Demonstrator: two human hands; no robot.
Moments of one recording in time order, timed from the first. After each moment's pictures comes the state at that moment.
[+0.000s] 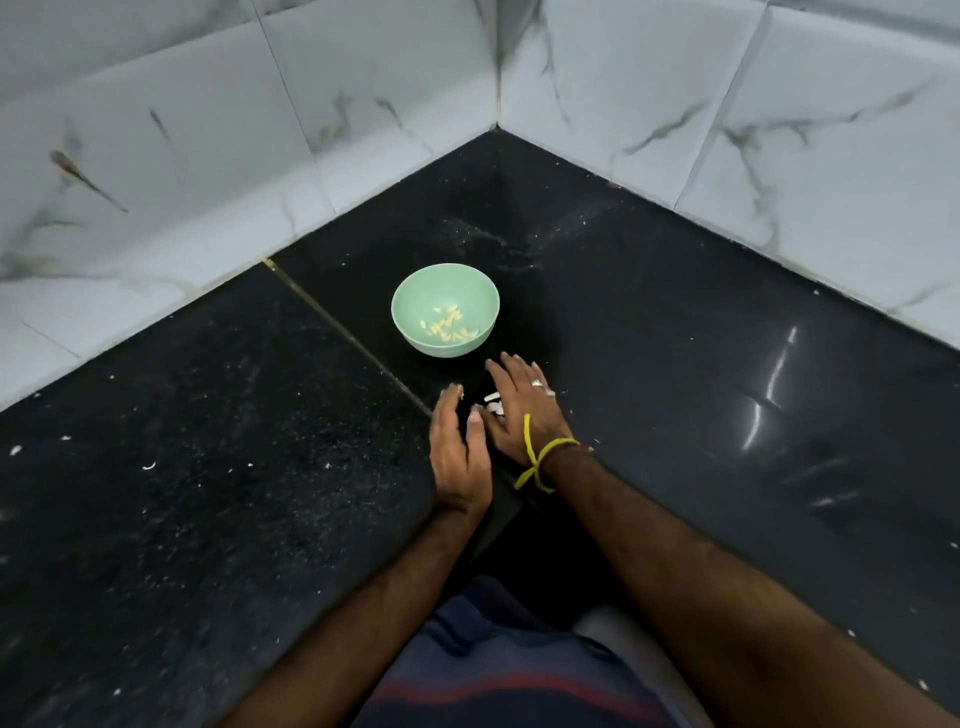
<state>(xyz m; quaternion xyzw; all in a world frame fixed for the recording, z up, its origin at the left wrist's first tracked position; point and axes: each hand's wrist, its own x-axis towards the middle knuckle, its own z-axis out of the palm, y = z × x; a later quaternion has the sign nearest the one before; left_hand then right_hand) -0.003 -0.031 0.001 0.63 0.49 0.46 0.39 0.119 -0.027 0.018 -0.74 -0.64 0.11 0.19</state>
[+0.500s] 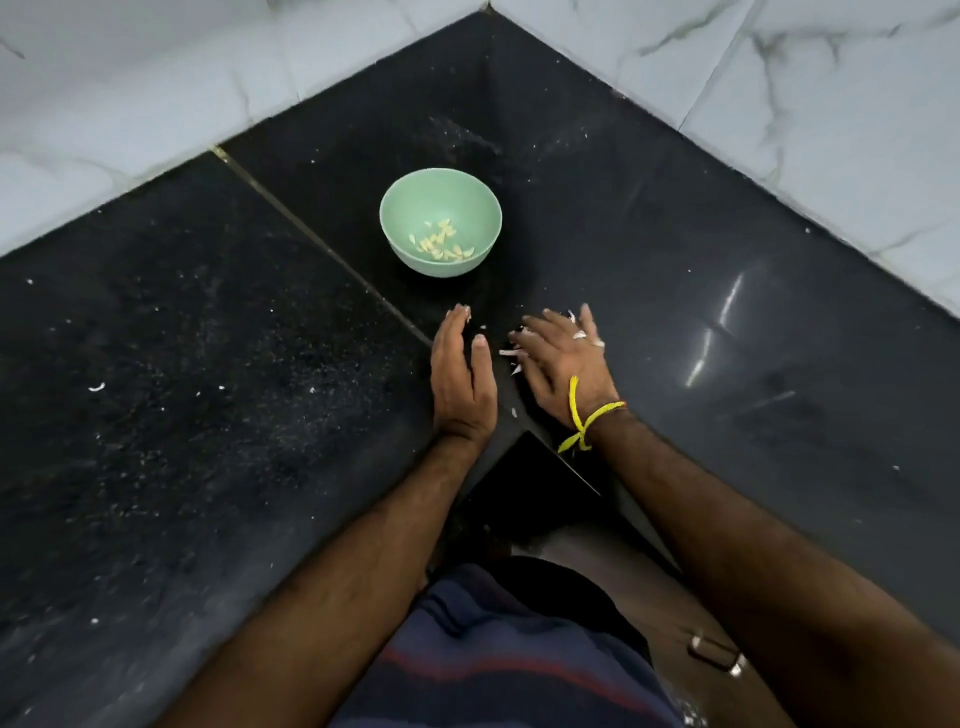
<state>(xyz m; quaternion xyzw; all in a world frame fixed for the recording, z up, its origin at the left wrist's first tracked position) -0.001 -0.029 -0.003 0.64 0.45 0.48 0.41 0.142 -0.082 0.012 -0.72 -0.67 -0.02 0.18</state>
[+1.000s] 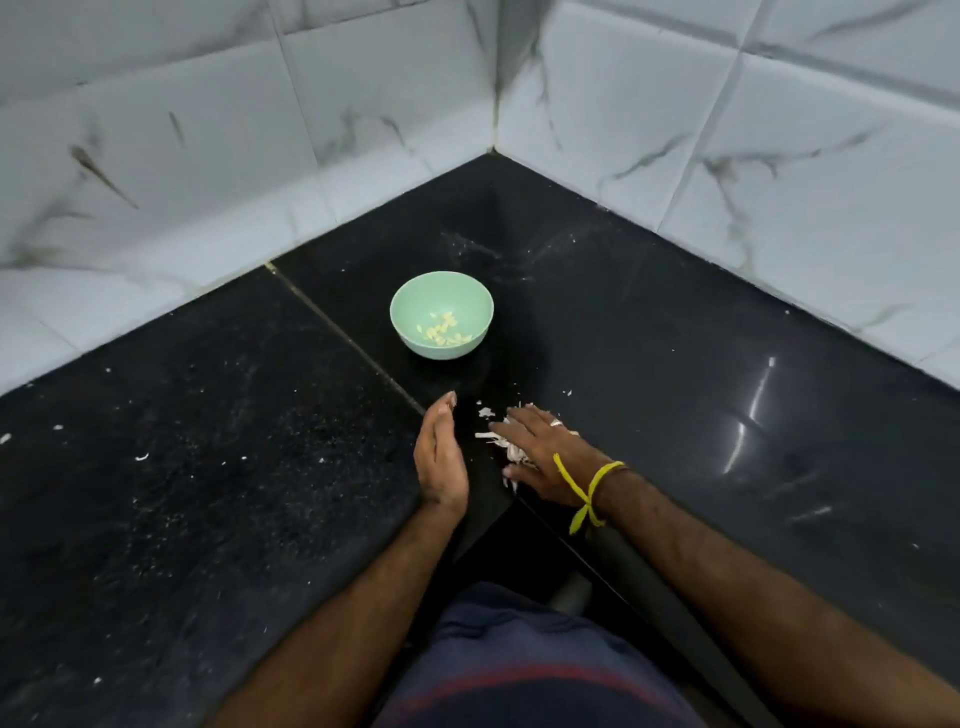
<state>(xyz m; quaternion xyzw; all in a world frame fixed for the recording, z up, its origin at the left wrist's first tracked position) -0.008 -0.030 0.005 0.44 0.50 0.49 0.57 0.142 -0.090 0.040 -0.66 -0.74 0.15 0.04</state>
